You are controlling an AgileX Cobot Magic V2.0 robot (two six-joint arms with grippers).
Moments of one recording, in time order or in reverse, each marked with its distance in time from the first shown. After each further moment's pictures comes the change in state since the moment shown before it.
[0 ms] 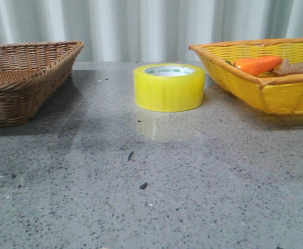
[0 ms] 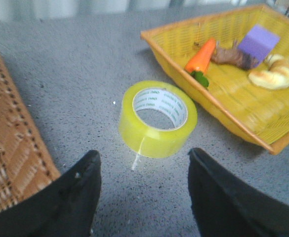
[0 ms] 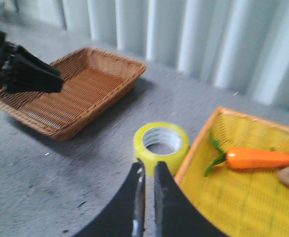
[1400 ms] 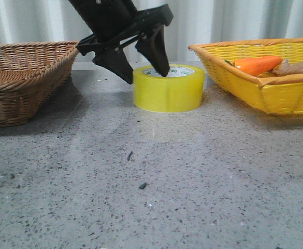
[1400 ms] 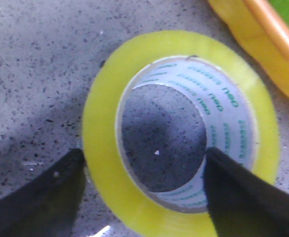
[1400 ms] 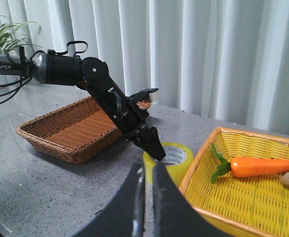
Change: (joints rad) left arm -0.043 0.798 -0.620 0.008 0.313 -0.040; right arm 0.000 -0.425 0.240 0.026 -0.045 0.053
